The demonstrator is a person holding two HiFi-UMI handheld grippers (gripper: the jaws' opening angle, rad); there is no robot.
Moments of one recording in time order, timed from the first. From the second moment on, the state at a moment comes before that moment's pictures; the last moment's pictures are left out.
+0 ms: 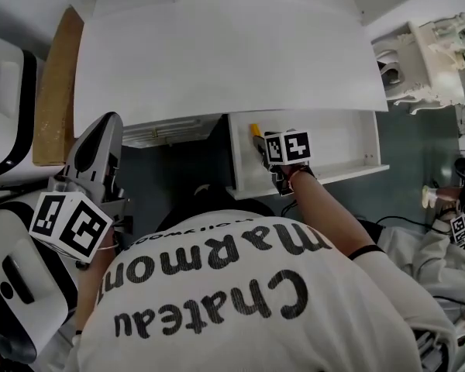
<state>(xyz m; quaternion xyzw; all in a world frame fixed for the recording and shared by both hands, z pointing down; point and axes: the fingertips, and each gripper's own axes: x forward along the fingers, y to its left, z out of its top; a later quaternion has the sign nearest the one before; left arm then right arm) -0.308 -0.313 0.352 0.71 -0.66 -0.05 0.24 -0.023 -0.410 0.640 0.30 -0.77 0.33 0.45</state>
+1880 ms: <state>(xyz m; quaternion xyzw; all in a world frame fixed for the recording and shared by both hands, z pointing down) -0.334 -0.298 0.379 0.66 -0.69 -0.04 0.28 -0.017 -0.425 0.678 0.35 -0.73 0.29 0.51</state>
